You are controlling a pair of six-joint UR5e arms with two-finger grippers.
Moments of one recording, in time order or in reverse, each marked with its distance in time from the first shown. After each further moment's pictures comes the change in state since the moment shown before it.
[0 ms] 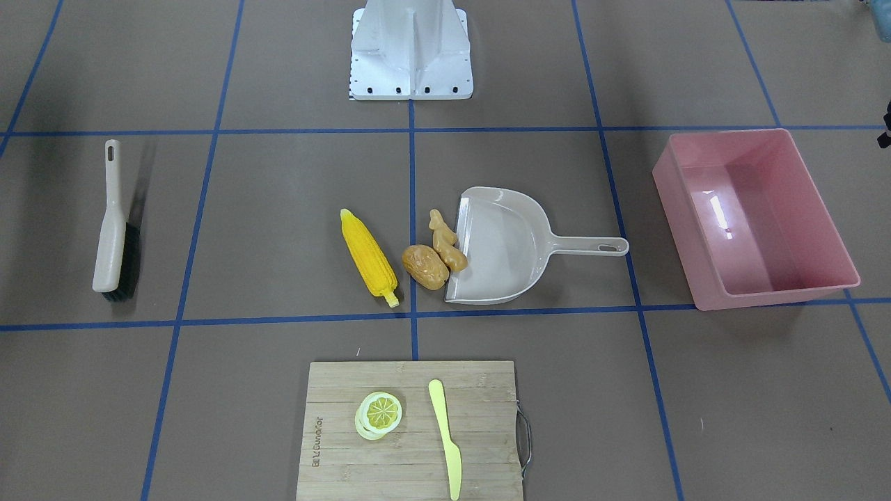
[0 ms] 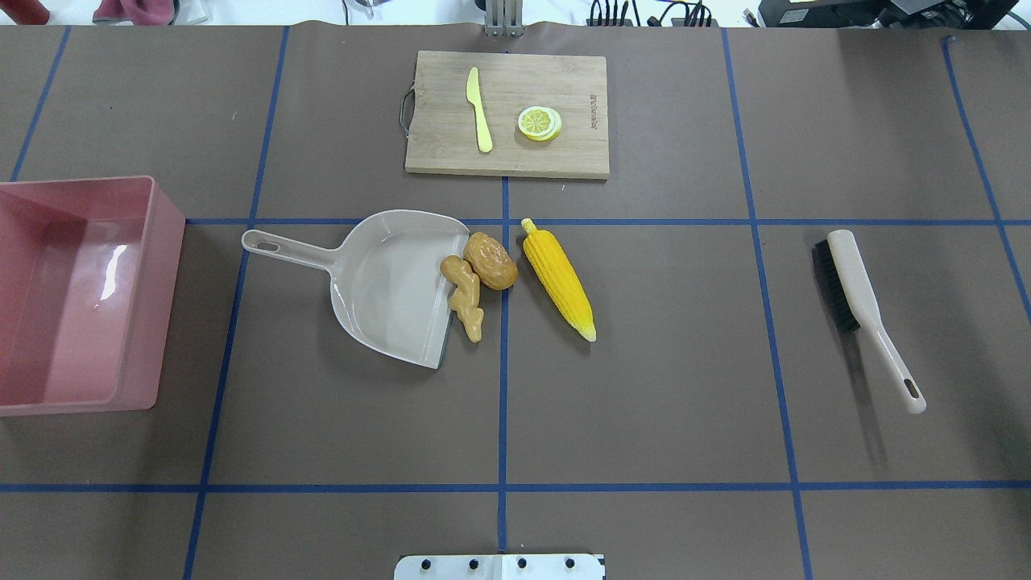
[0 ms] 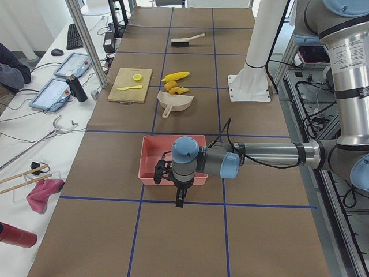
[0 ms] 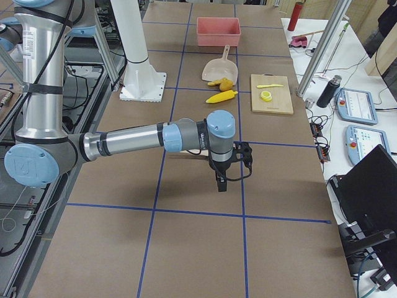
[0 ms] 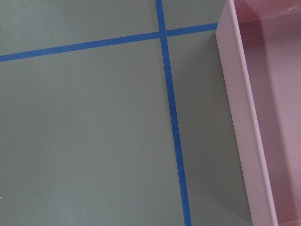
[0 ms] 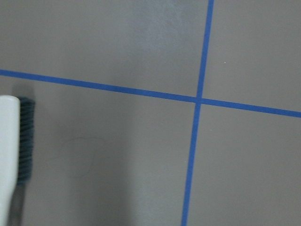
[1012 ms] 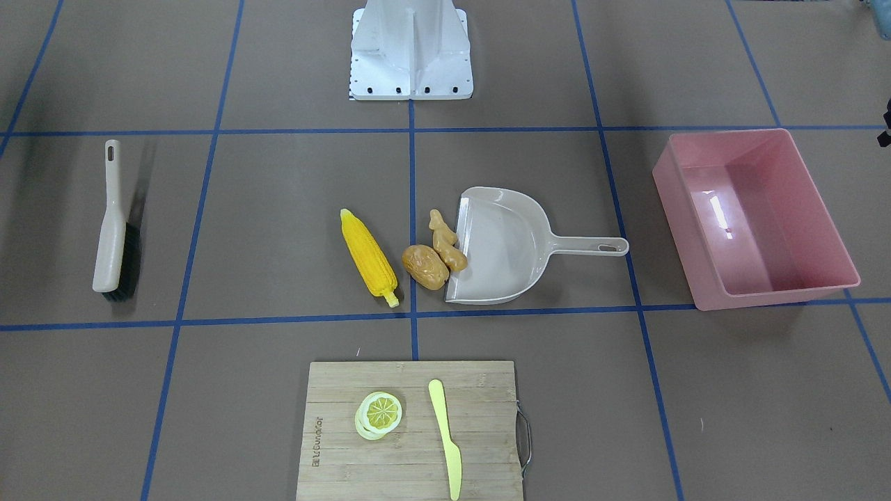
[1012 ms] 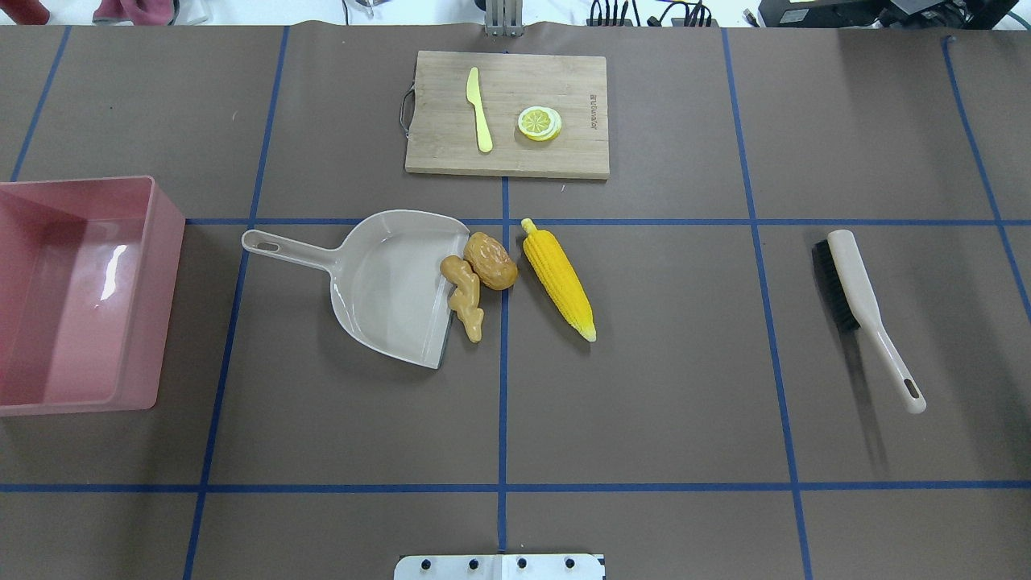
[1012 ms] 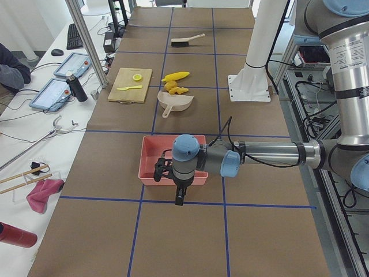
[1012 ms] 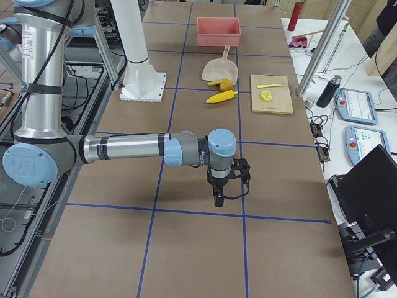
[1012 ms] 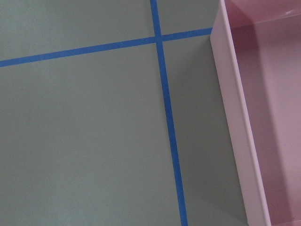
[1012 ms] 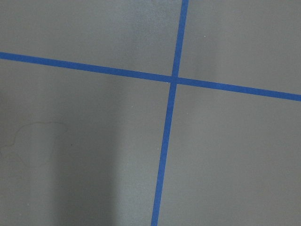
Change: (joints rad) left arm -0.001 0.004 -0.015 0.000 -0.001 0.000; right arm 0.007 -0.016 -0.133 0.066 -0.032 -0.081
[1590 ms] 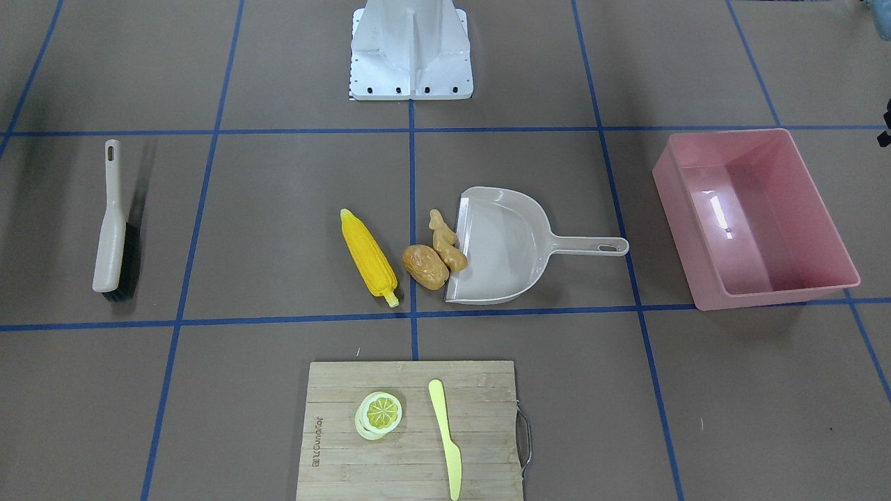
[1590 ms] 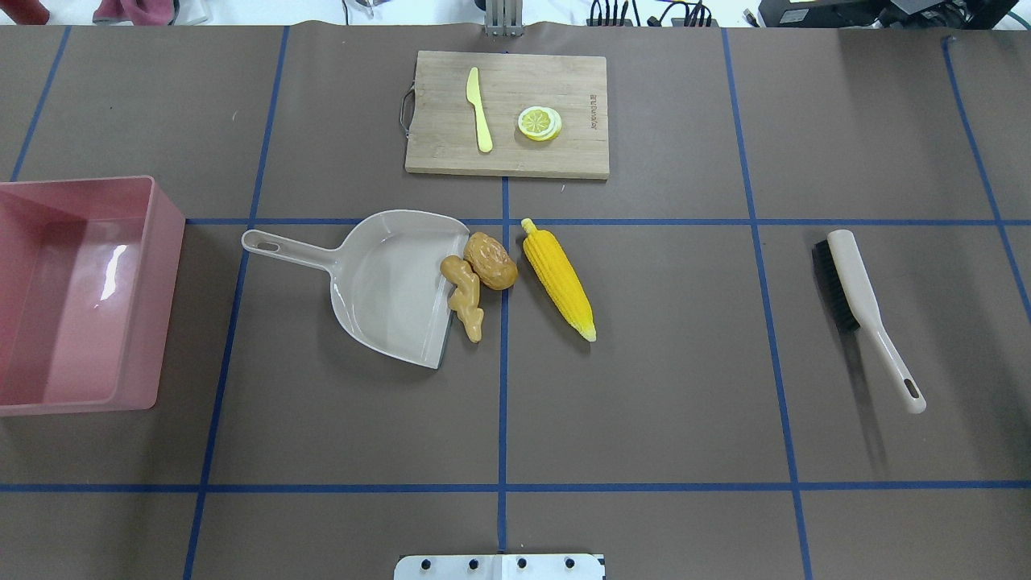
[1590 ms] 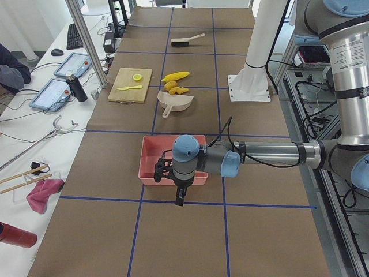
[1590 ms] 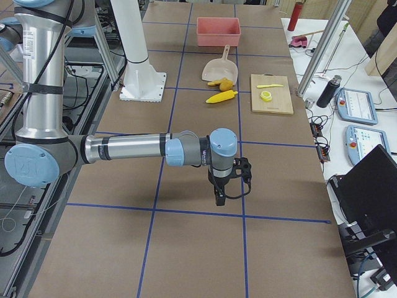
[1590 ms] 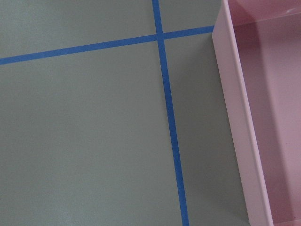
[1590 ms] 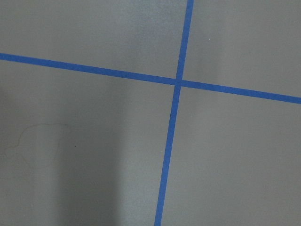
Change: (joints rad) left arm 0.000 -0.001 0.001 0.000 0.000 0.000; right arm -0.001 0.005 -0.005 0.000 0.010 -0.004
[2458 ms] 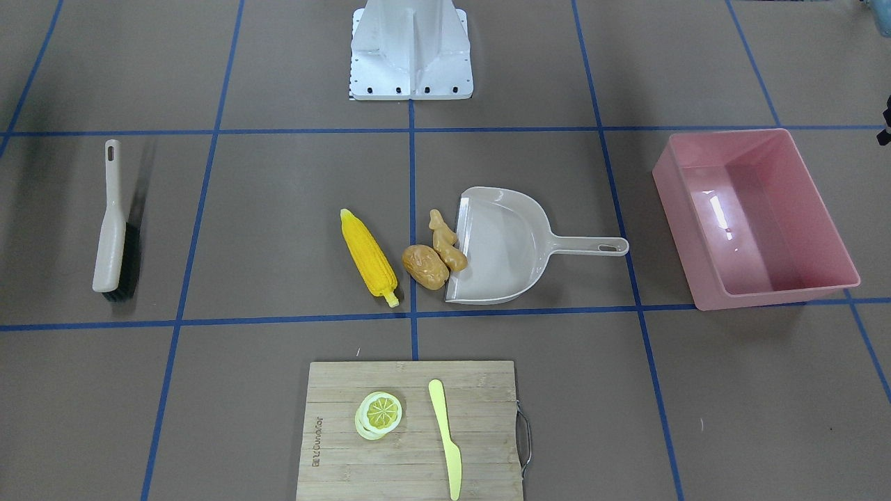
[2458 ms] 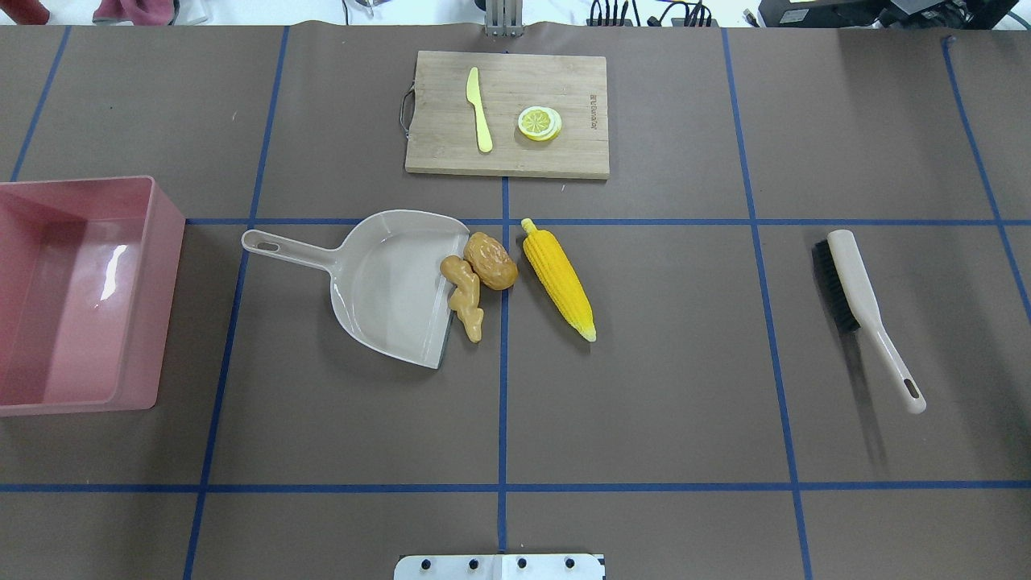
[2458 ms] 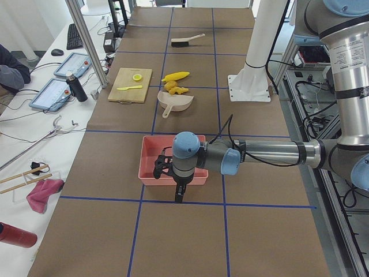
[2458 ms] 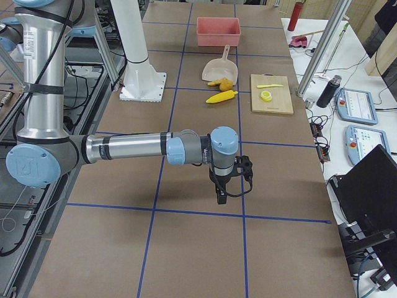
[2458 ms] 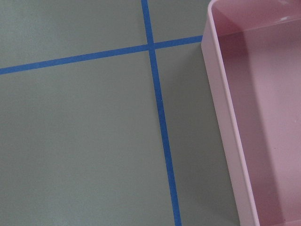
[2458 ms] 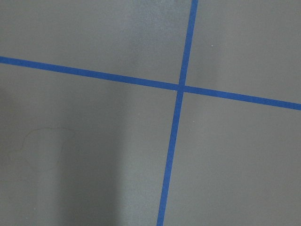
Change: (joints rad) left arm -0.001 0.002 -0.019 0.001 -0.005 0.000; right arm -0.002 0.011 0.000 0.001 -0.001 -0.001
